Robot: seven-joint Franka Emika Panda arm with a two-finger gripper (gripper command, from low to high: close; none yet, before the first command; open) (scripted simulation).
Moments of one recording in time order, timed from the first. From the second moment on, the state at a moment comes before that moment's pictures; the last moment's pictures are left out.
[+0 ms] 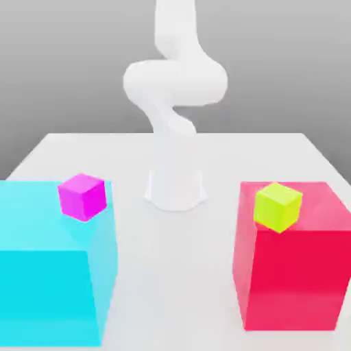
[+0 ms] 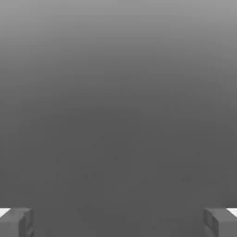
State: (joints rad) arm 0.04 -0.73 0.02 -2.33 0.03 2.26 0.79
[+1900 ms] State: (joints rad) arm 0.44 0.20 0.47 -2.67 -0.30 2.84 1.94
